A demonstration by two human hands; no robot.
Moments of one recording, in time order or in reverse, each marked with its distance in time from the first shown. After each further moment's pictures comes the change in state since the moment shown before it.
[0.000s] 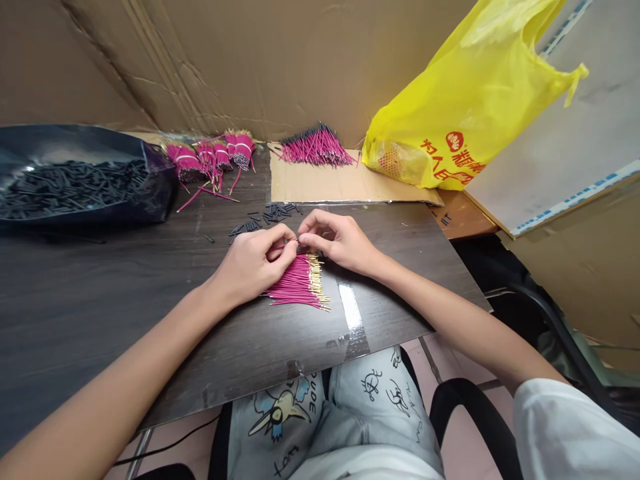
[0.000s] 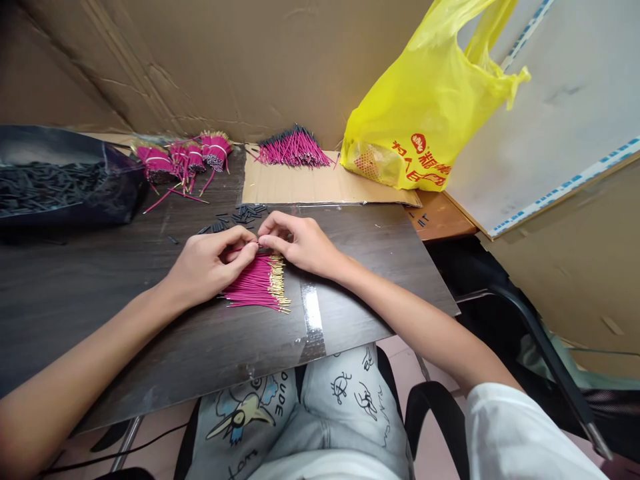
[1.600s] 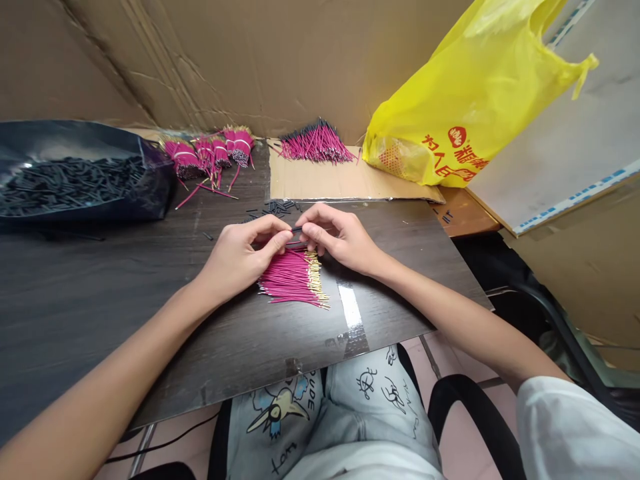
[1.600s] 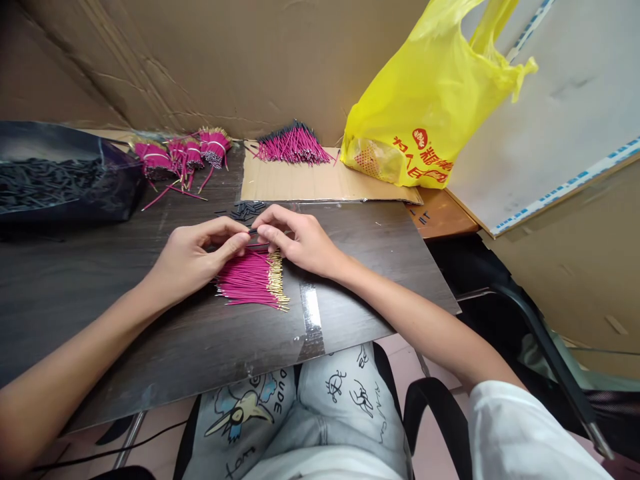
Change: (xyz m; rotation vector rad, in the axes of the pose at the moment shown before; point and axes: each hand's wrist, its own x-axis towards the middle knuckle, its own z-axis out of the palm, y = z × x) left_hand 0.001 0.001 -0.009 -0.259 -0.001 -0.126; right_hand -0.006 -0.006 0.000 0.187 -0.014 -0.008
